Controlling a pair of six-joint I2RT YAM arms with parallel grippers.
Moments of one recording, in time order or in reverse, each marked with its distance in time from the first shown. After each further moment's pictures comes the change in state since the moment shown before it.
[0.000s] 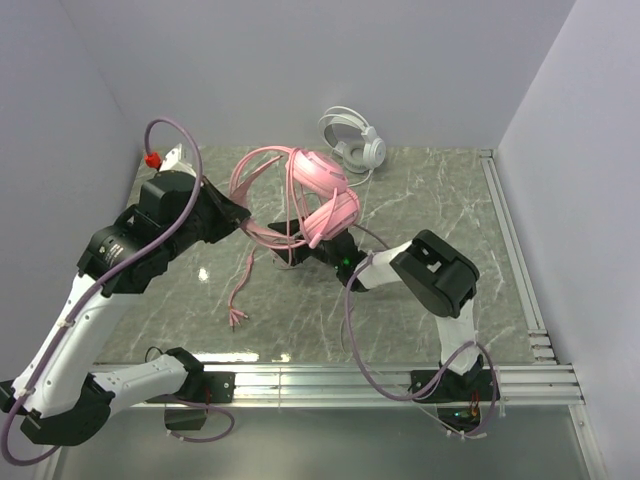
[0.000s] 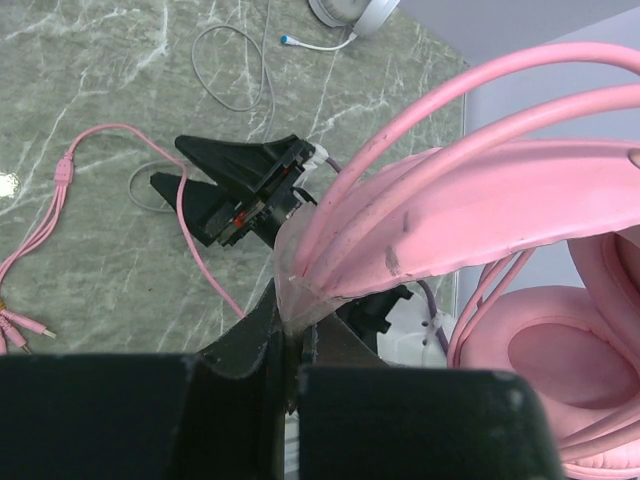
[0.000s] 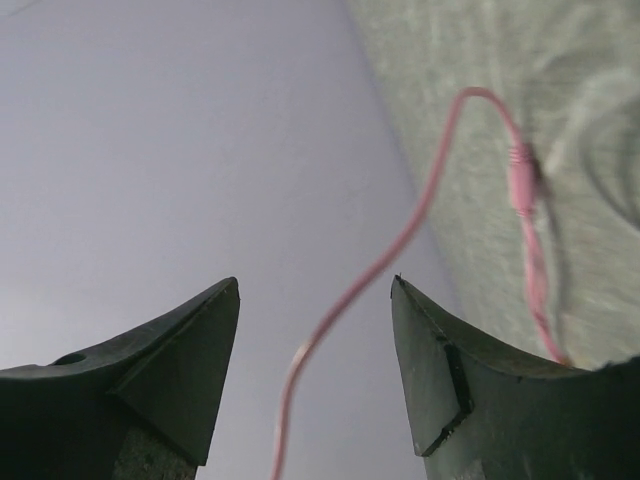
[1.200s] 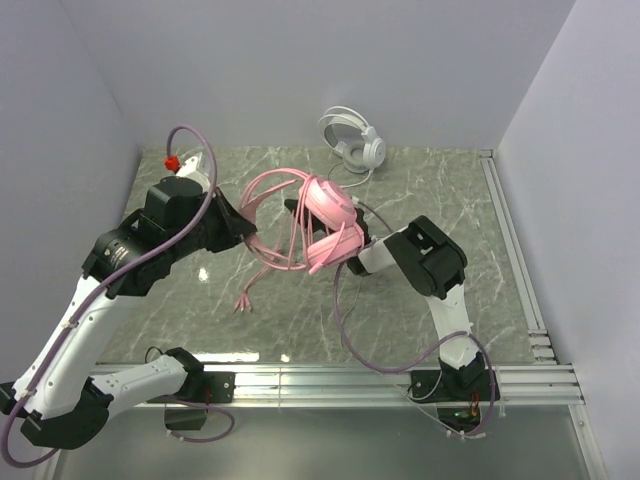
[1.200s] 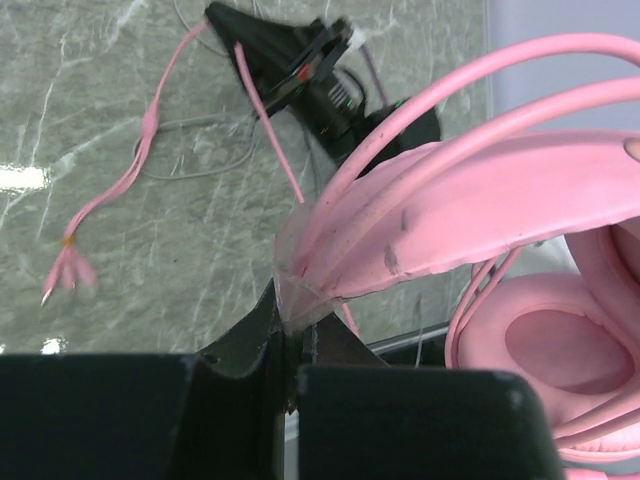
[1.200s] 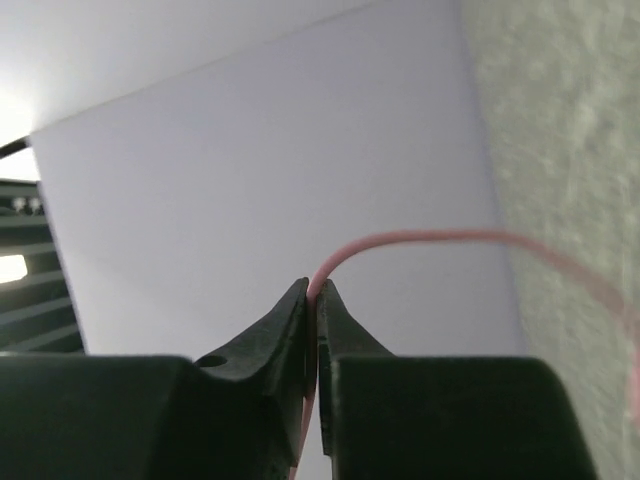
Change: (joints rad) left arm 0.002 -0.023 -0.056 -0.009 0.123 0.126; right arm -0.144 0.180 0.119 0.292 0.010 0.028
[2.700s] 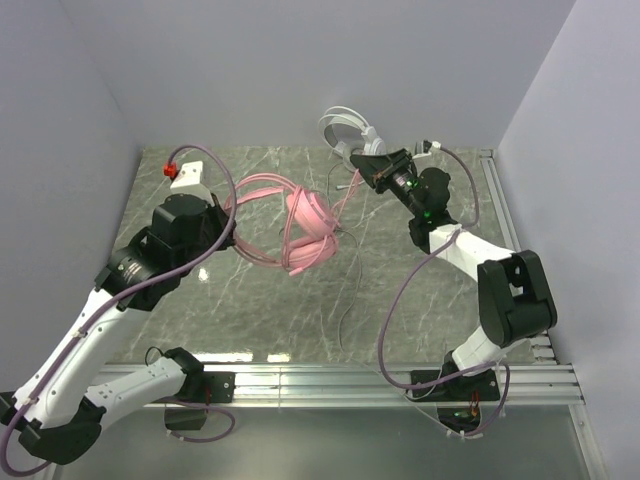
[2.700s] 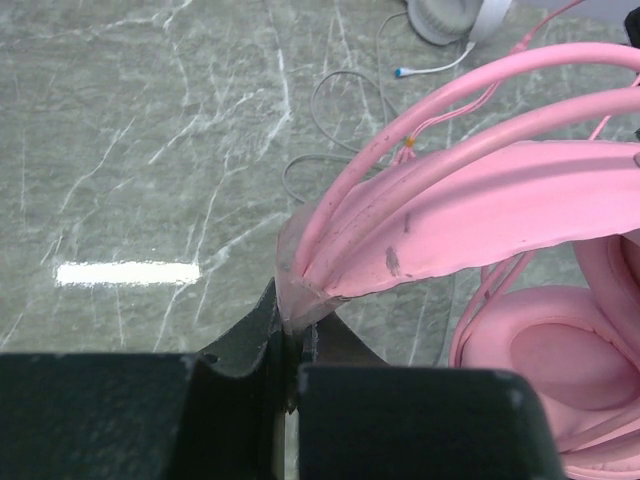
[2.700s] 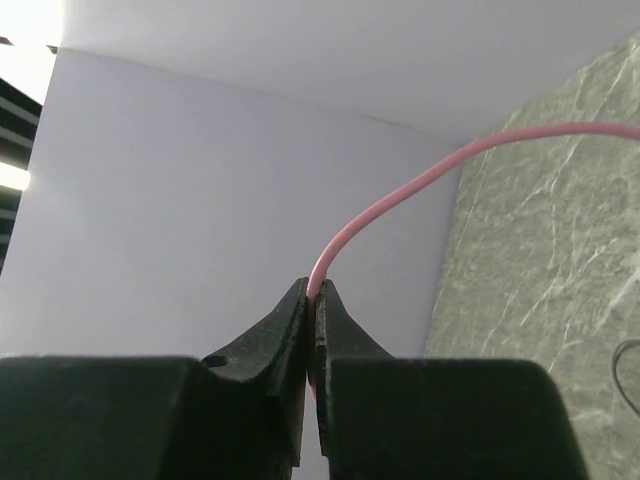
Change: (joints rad) left arm -0.002 -0.094 -0.236 0.199 -0.278 0.283; right arm -0.351 -0.570 -0.111 -0.319 -0.235 -0.482
